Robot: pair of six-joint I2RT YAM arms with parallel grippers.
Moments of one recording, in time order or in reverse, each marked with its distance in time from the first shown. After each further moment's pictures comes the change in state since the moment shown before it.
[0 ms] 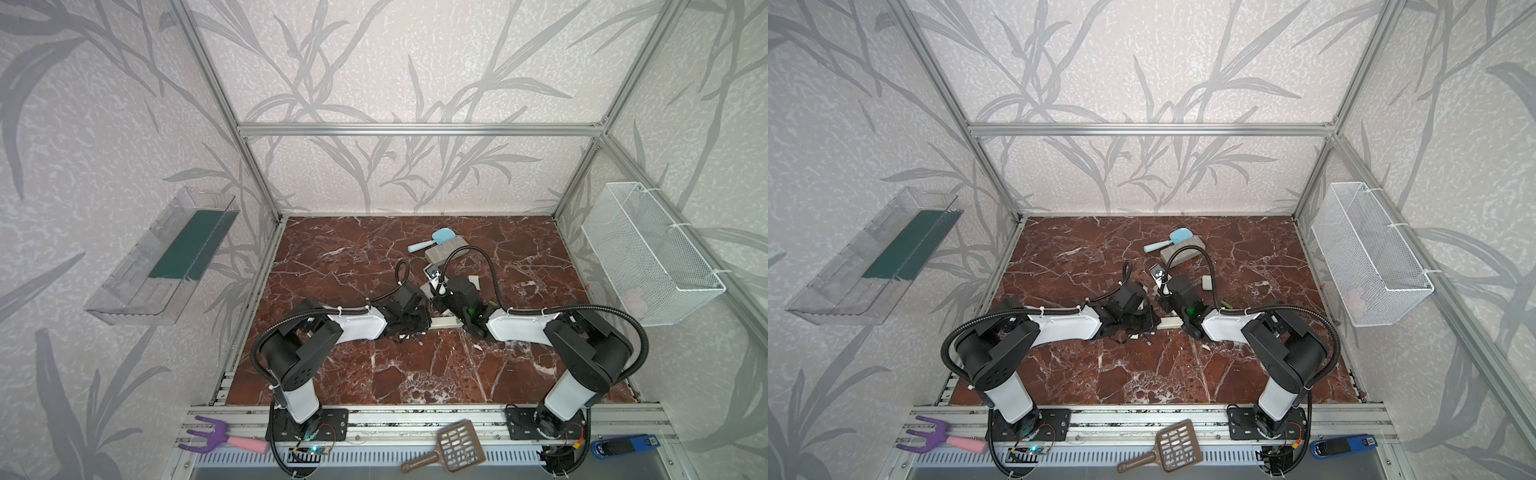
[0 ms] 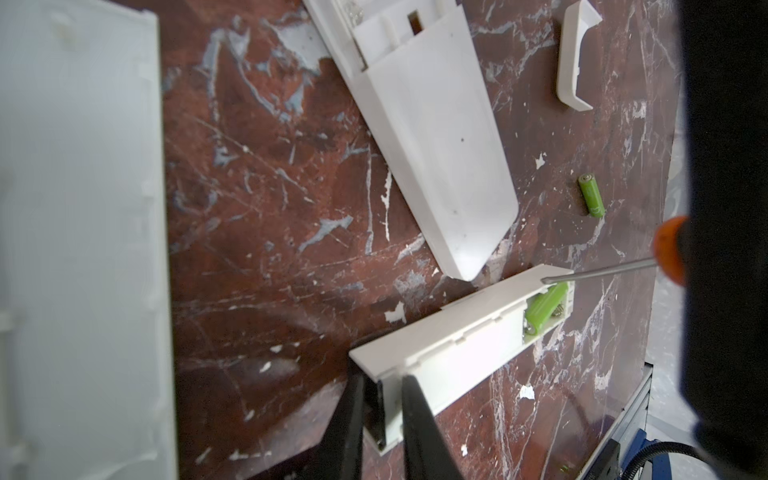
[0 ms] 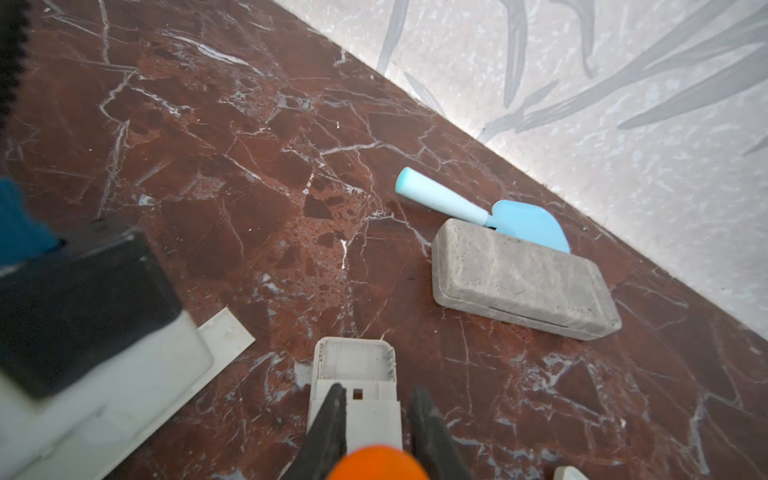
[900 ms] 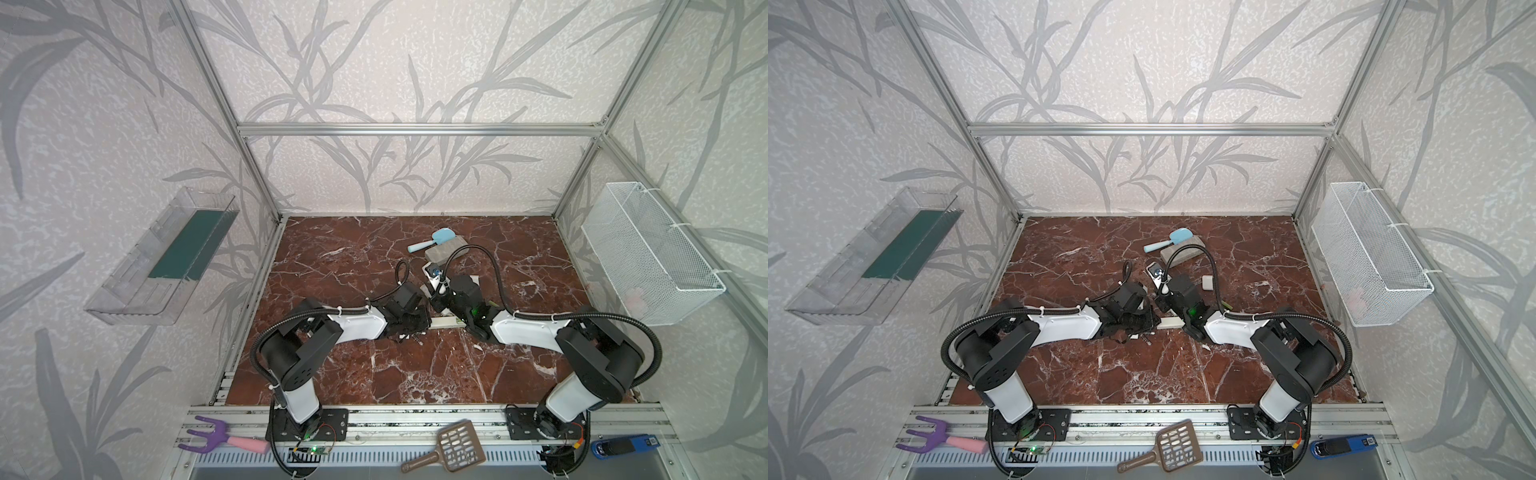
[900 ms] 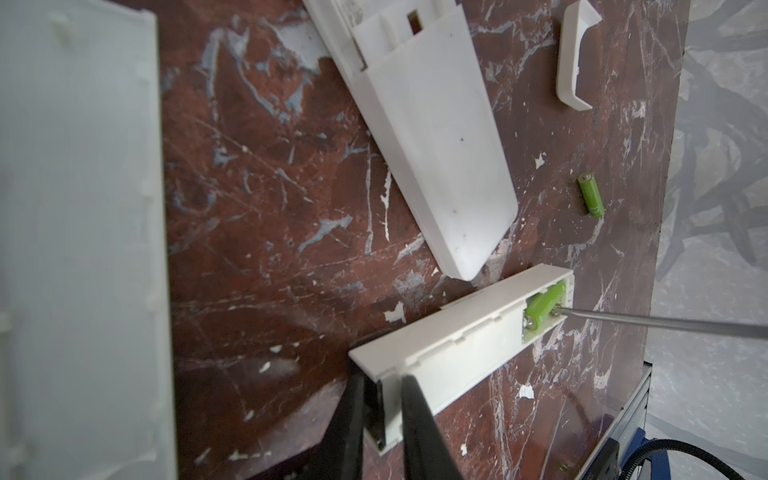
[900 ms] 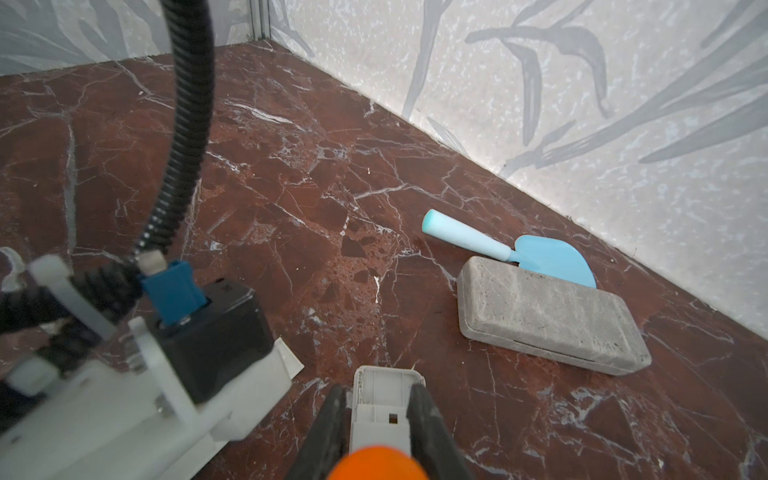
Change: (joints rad) left arm 0.001 0.000 0.000 0.000 0.003 0.000; right arm 0.024 -0.063 -0.017 0.002 -0.091 0.084
